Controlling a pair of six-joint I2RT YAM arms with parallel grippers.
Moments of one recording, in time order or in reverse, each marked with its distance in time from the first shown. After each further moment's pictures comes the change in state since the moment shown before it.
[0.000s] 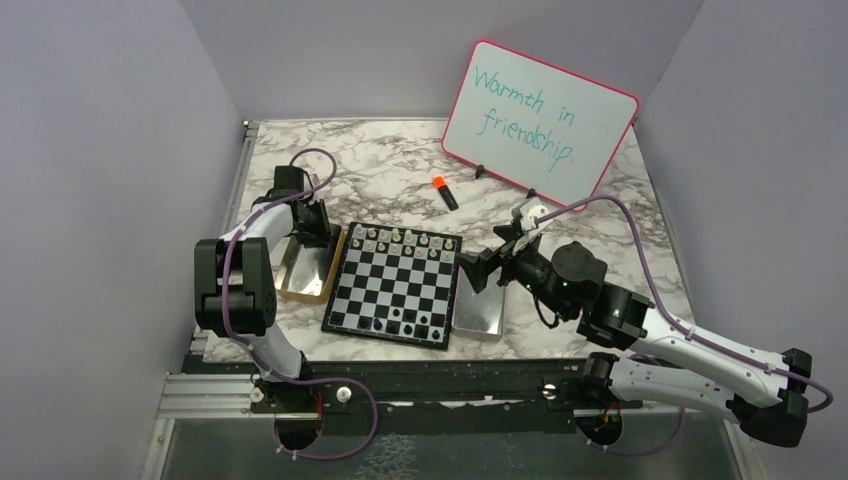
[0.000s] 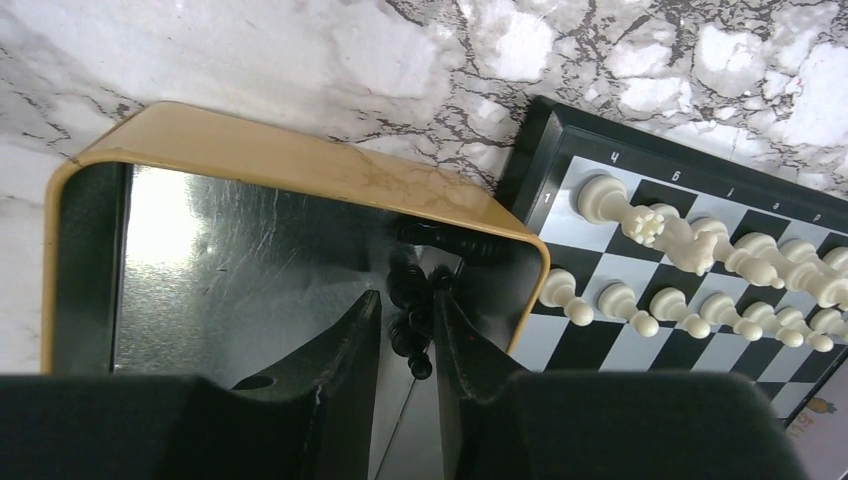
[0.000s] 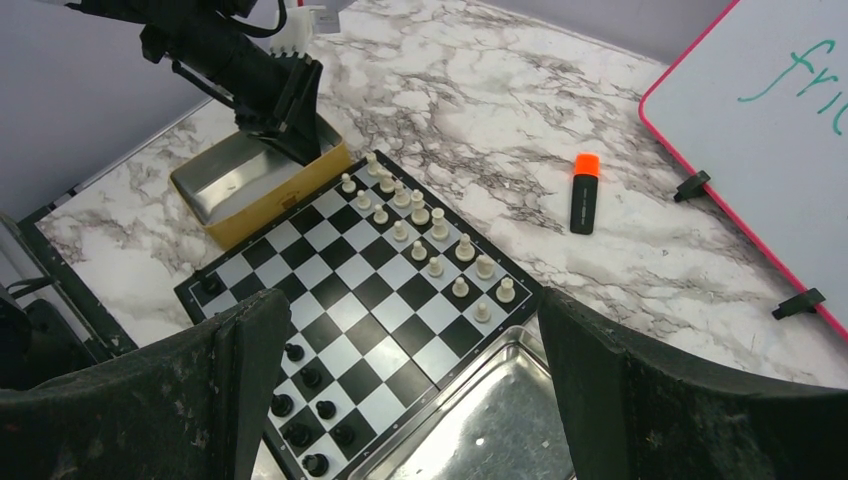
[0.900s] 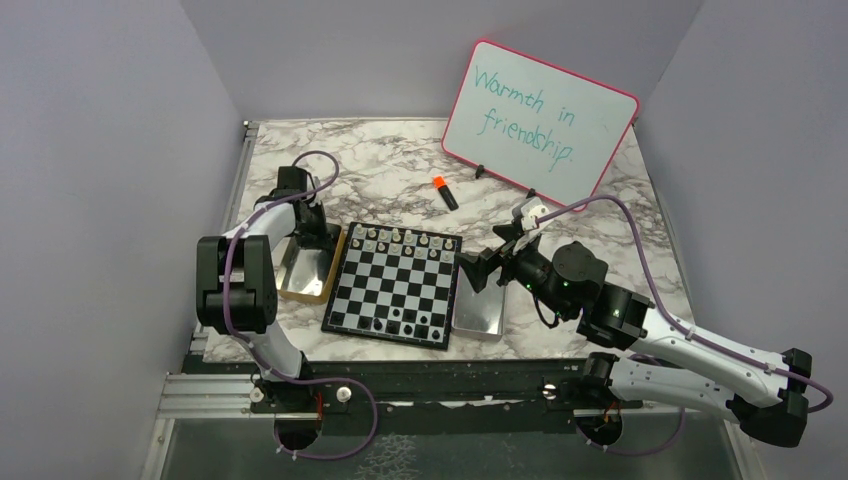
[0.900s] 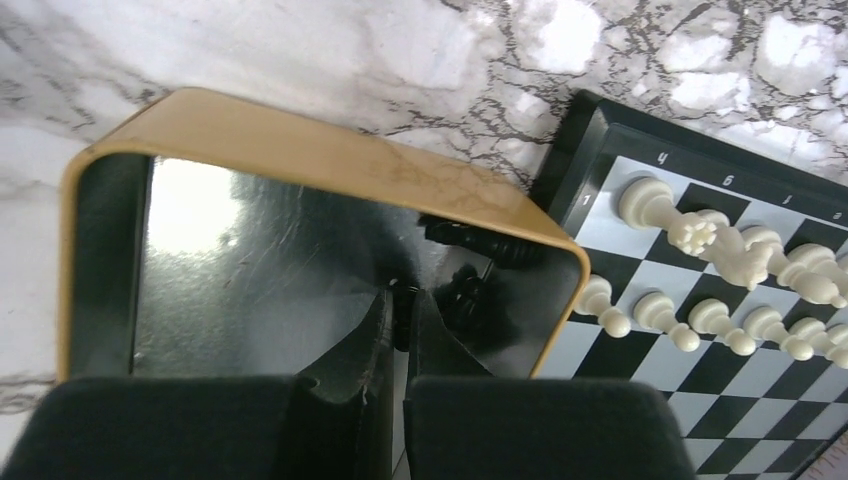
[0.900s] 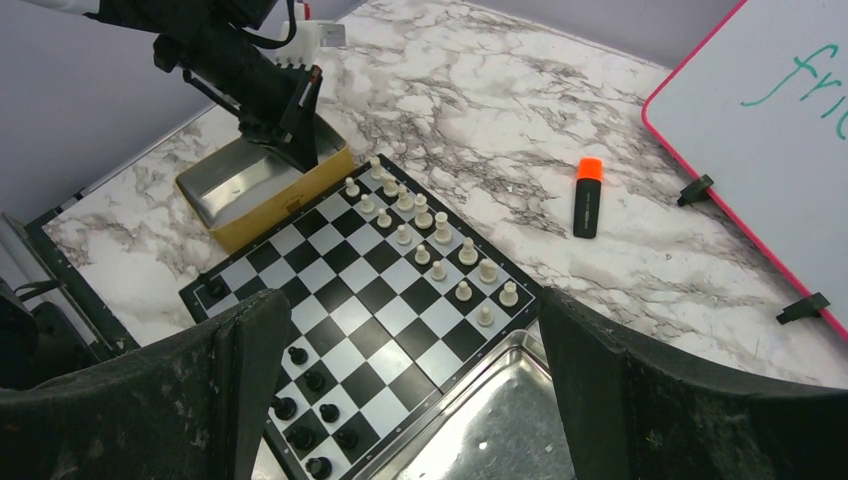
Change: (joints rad) left arm -0.016 0.026 0.008 -0.014 -0.051 0.014; right arm 0.000 0.000 0.000 0.011 -0.004 0.002
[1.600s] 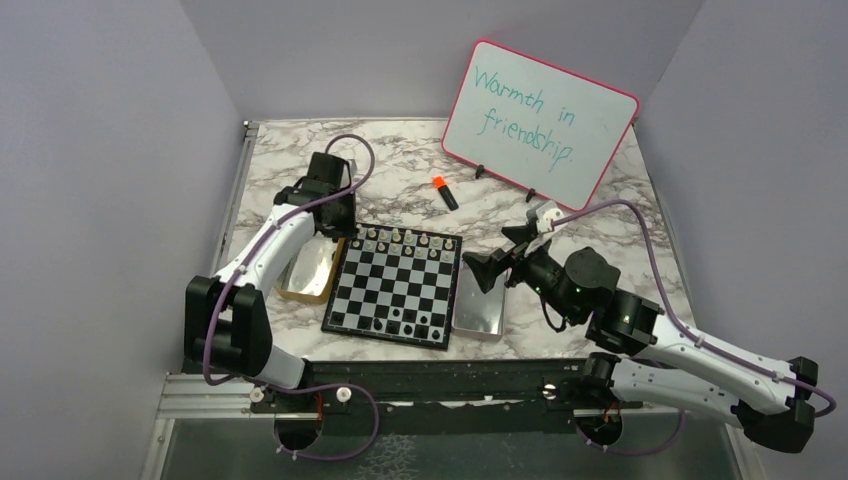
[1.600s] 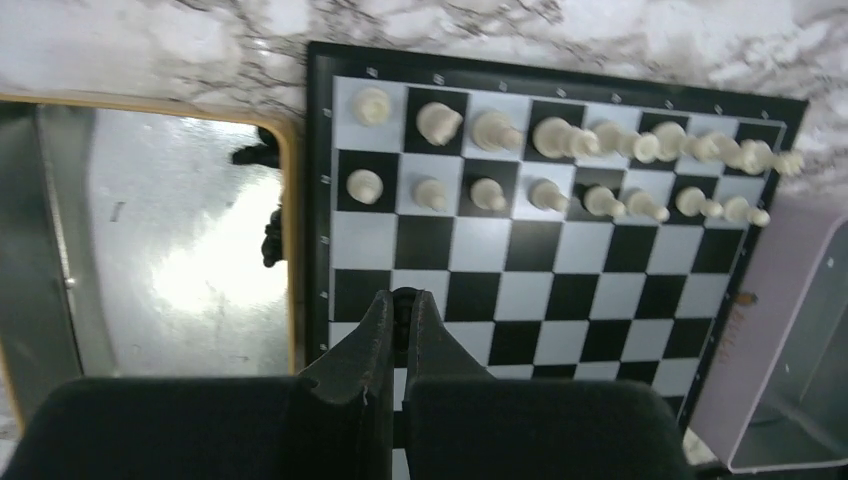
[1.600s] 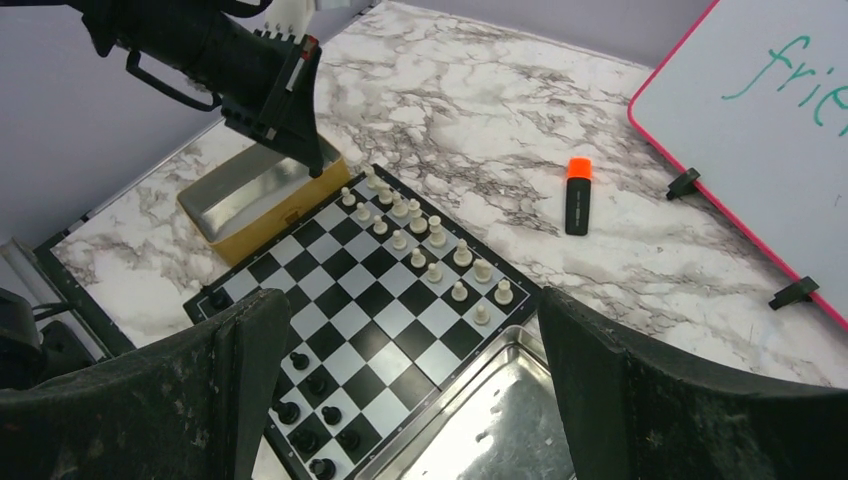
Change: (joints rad) left arm -0.225 -0.225 0.090 -0.166 -0.112 -0.039; right arm 0.000 -0.049 -0.020 -0.006 0.024 0.027
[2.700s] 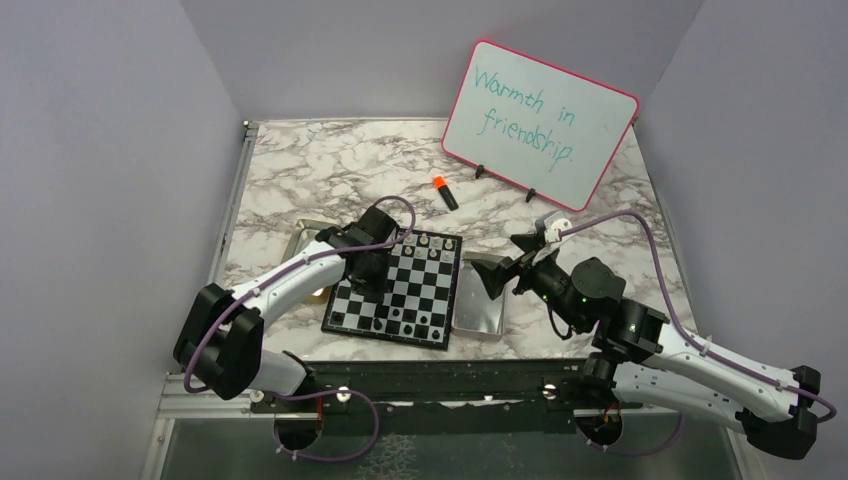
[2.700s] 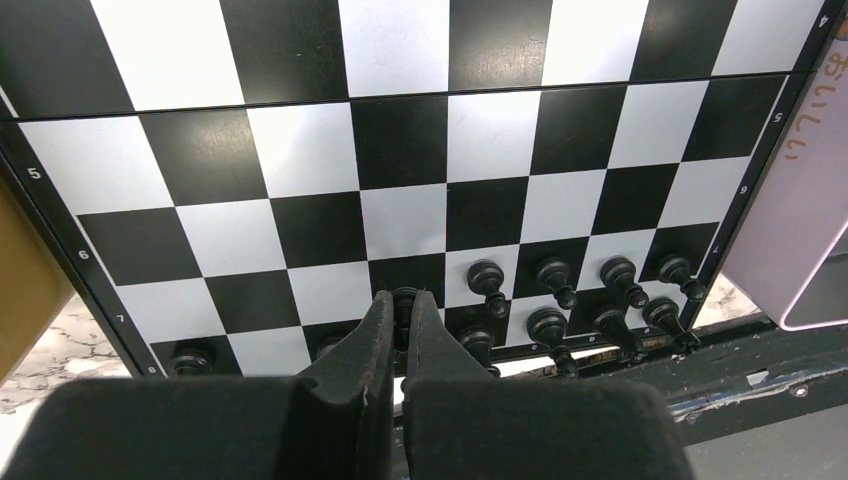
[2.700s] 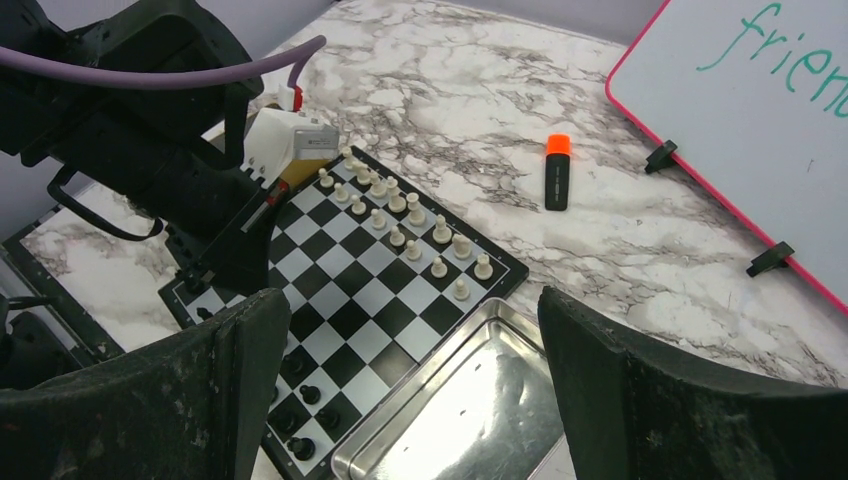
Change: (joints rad) left arm -0.401 -0.100 -0.241 -0.107 -0.032 -0.212; right arm 0.000 -0.105 -0.092 -0.016 0.039 0.002
